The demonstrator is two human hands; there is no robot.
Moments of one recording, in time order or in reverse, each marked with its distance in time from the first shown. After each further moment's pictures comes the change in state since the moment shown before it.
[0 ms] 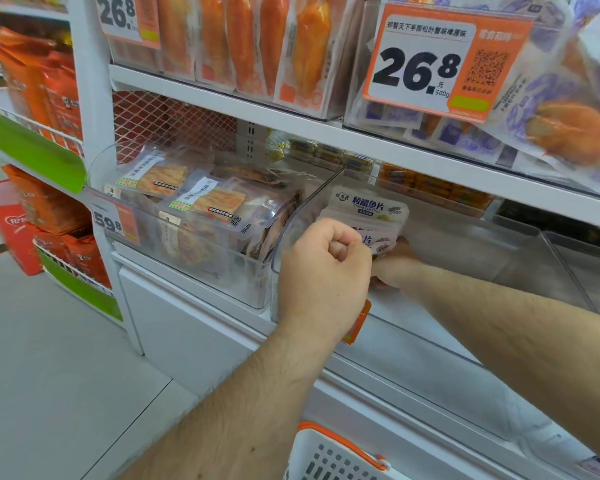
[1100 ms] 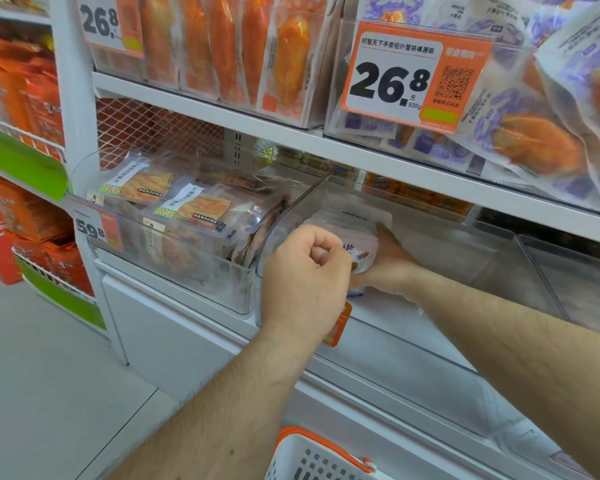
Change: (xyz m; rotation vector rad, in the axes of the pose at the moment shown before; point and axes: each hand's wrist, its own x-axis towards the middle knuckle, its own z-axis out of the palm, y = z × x) left_hand 0.001 0.001 0.000 0.031 -0.005 0.009; right_hand -0.013 -0.003 -0.020 -0.266 0.026 -0.212
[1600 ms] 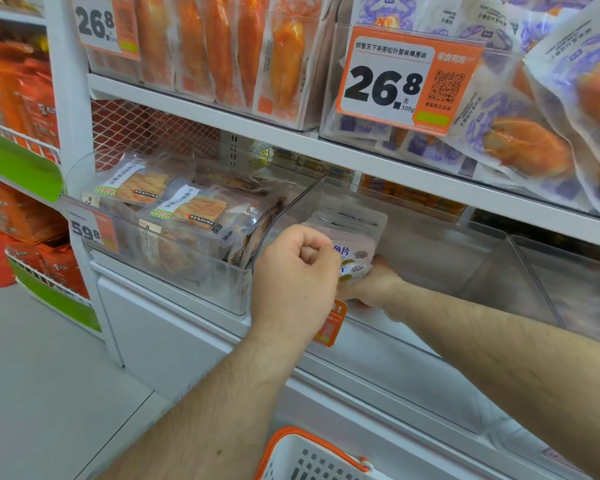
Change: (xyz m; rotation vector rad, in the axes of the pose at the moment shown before) left_hand -0.001 0.004 -0.007 -0.002 0.023 -0.025; right_hand -0.016 0.001 0.023 0.273 -0.102 0.230
